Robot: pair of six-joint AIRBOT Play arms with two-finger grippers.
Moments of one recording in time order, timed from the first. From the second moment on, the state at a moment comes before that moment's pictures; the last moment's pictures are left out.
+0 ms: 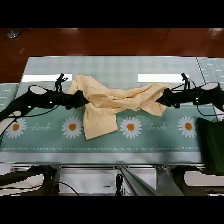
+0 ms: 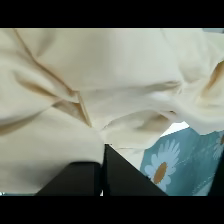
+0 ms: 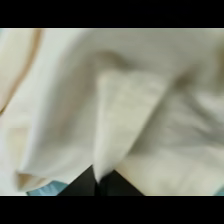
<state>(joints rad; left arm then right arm) -0.08 -1.41 0.83 0.53 -0.87 -1.21 -0.23 -1.50 0.96 -0.70 1.07 1.19</state>
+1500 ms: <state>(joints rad) 0.33 -0.66 1.35 1.15 -1.03 -1.40 -0.24 -0.57 1.31 -1.20 1.53 1.50</state>
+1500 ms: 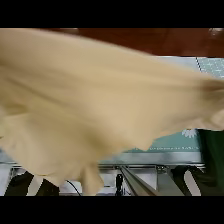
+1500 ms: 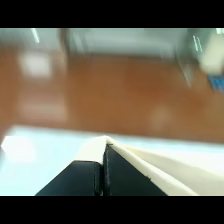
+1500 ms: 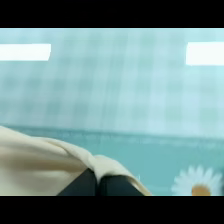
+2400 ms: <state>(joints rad) -0.01 -1.49 1.28 0.81 -0.75 -1.40 -0.32 -1.54 1.22 -1.01 1.06 1.52</state>
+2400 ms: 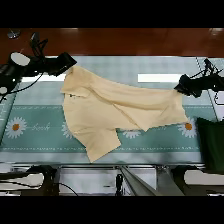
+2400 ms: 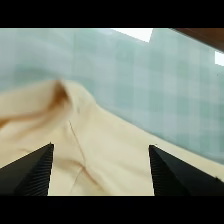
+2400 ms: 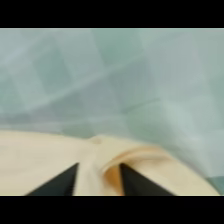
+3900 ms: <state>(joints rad) -0.04 -1.19 0.51 0.71 -0.92 -1.35 -0.67 -1.23 0.84 -0.95 1.20 1.31</state>
